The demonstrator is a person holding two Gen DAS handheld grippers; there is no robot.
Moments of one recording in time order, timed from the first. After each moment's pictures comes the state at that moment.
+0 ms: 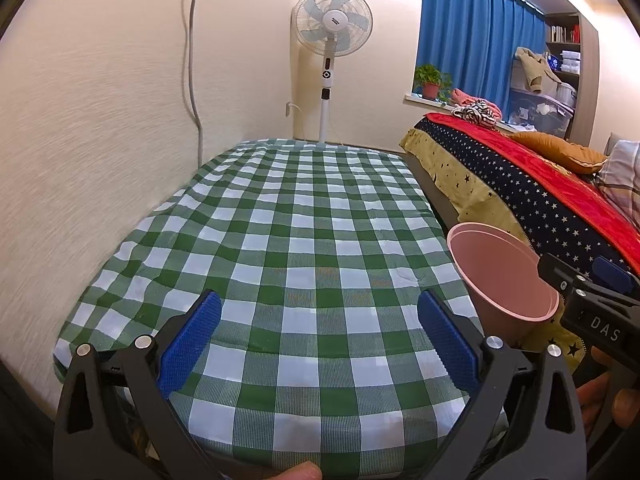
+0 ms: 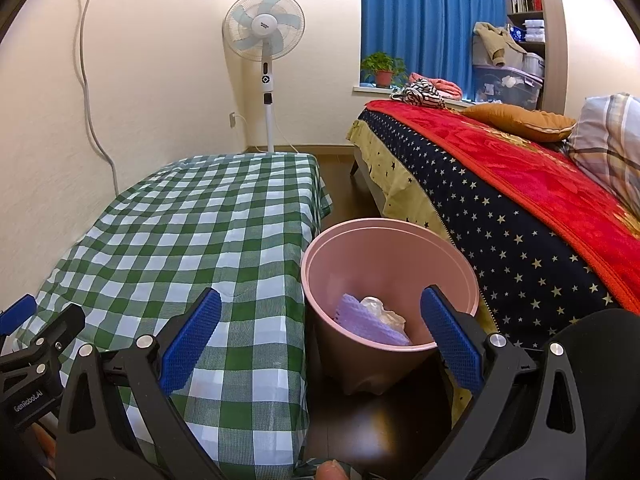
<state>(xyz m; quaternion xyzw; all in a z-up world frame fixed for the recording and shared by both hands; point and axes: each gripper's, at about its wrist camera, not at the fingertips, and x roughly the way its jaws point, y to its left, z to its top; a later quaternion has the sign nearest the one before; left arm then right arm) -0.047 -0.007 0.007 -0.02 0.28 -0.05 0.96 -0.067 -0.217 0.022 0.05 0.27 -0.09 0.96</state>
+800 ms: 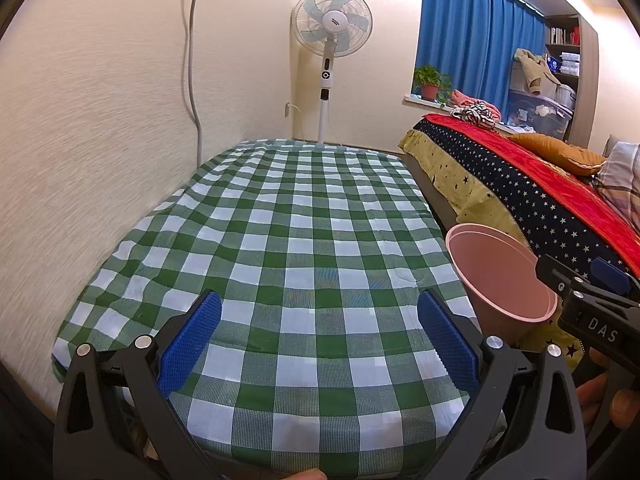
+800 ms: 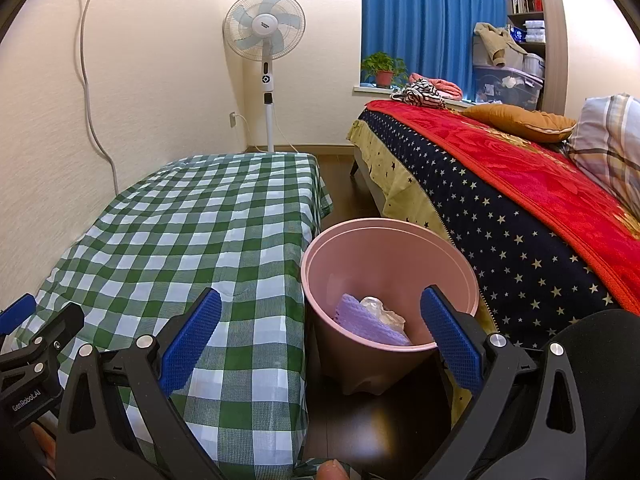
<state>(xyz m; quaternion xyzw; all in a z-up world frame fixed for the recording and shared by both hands) -0.046 -0.005 0.006 -0.02 0.28 -0.05 0.96 -0.066 -0.217 0.021 0.04 0.28 -0.09 0.96</state>
